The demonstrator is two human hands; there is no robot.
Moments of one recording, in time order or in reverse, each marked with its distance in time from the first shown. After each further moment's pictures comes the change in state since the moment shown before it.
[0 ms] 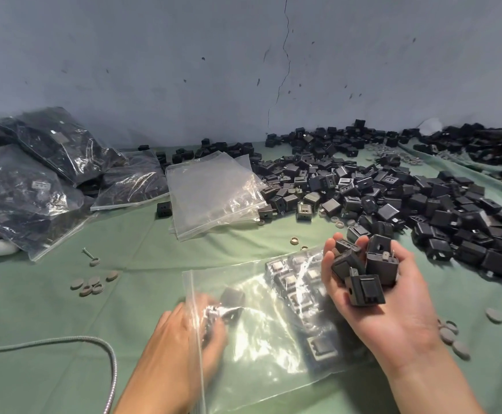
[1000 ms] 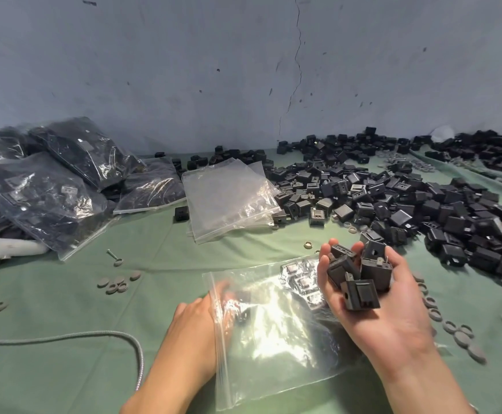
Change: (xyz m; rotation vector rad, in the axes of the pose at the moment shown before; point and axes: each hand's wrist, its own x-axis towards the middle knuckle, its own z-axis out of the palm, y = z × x) left_hand 0.023 -0.010 -0.002 0.185 -0.029 -0.017; right_hand -0.005 0.025 0.008 0.039 -0.022 0.060
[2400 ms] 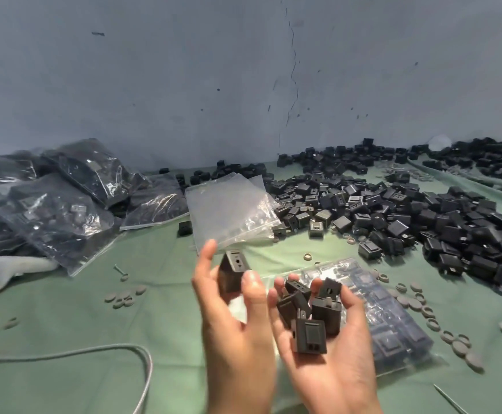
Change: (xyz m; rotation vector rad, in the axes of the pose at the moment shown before) left_hand -0.027 0.107 -0.015 -0.942 0.695 0.050; right_hand -0.028 0.062 0.009 0.089 0.140 -0.110
